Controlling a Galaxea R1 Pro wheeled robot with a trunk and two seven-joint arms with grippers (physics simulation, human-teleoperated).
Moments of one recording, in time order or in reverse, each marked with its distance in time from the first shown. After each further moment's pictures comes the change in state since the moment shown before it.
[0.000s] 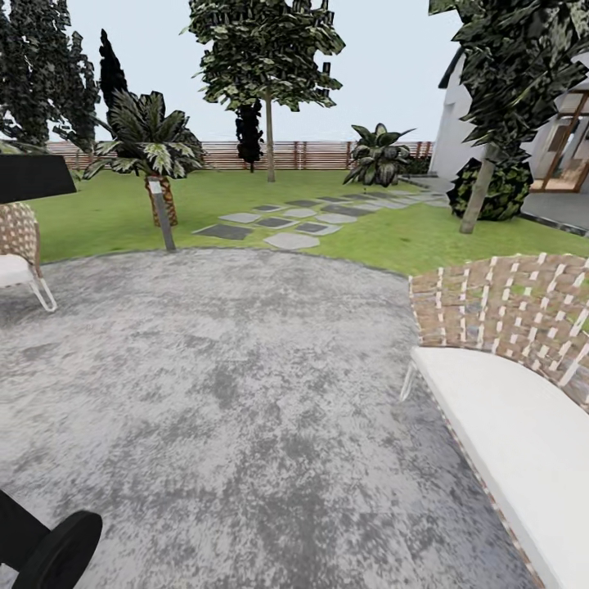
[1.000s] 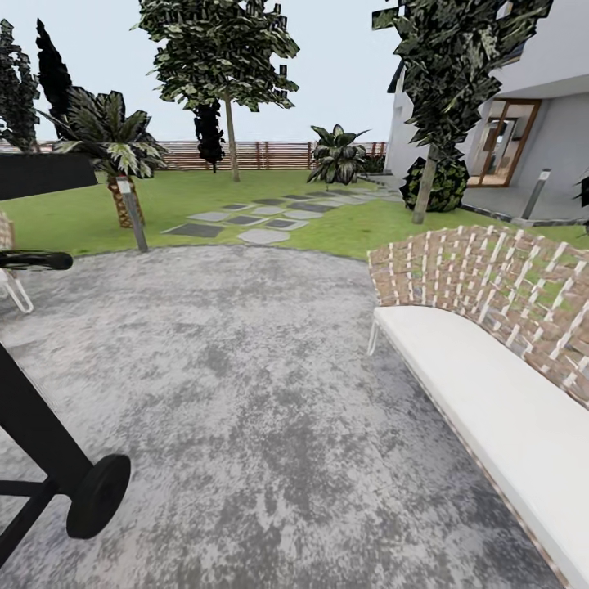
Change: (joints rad) left arm 0.000 0.000 -0.001 0.000 0.000 0.000 0.000; right arm 0.000 0.000 0.000 -0.001 0.000 0.000 0.000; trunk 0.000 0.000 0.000
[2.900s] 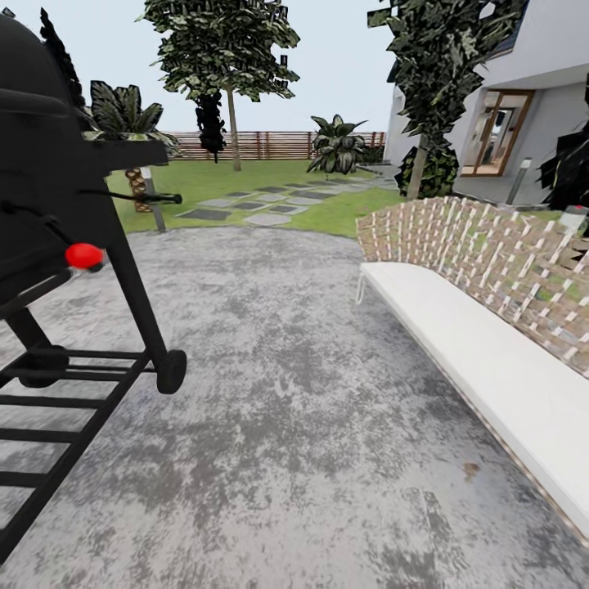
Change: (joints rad) left arm 0.000 0.000 0.000 0.000 0.000 0.000 0.000; right arm 0.000 -0.001 0.000 -0.001 0.000 0.000 0.001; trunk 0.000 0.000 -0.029
